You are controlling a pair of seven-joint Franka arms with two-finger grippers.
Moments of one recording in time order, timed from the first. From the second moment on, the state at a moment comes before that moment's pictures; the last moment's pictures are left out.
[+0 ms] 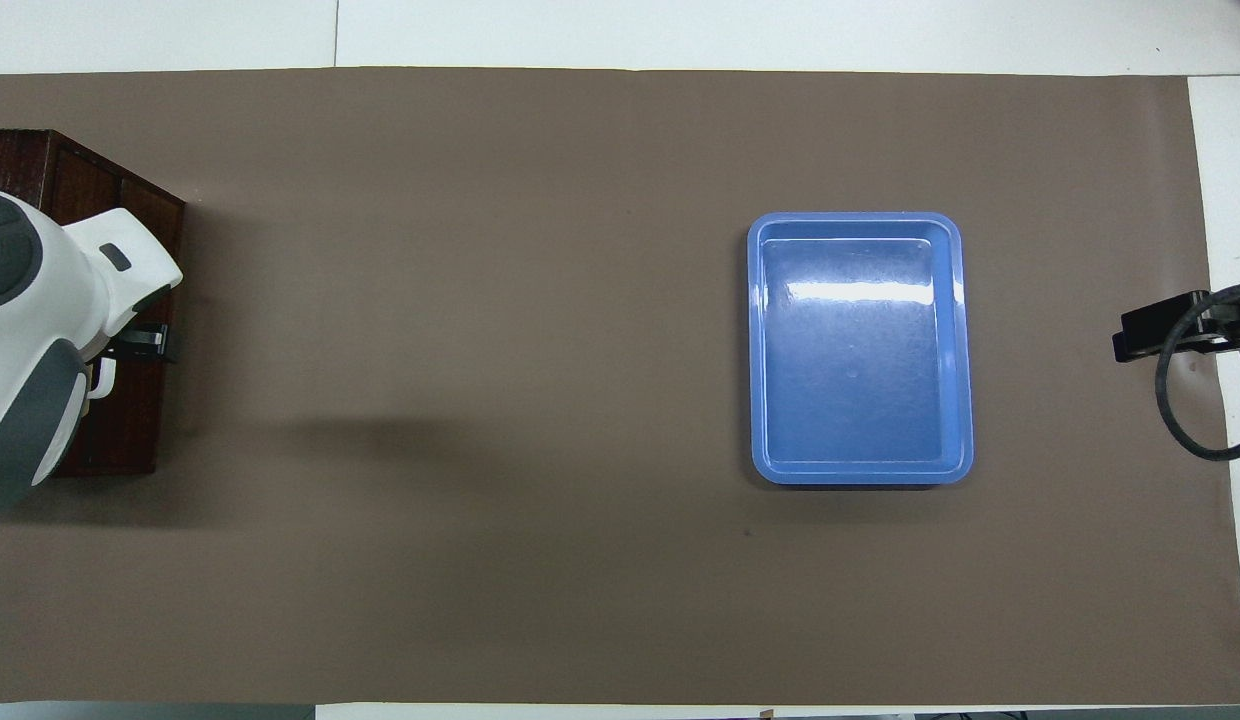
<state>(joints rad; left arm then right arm) -0.01 -0.06 -0.15 -1.99 0.50 1.86 -0.16 -0.06 -0.06 0.03 -1.59 -0.01 1.45 -0.01</state>
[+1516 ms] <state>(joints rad) 0.04 0.05 -0.14 -2.09 0.58 2.13 -0.20 -0.06 -0.06 0.04 -1.59 -0.01 1.48 -0.02</state>
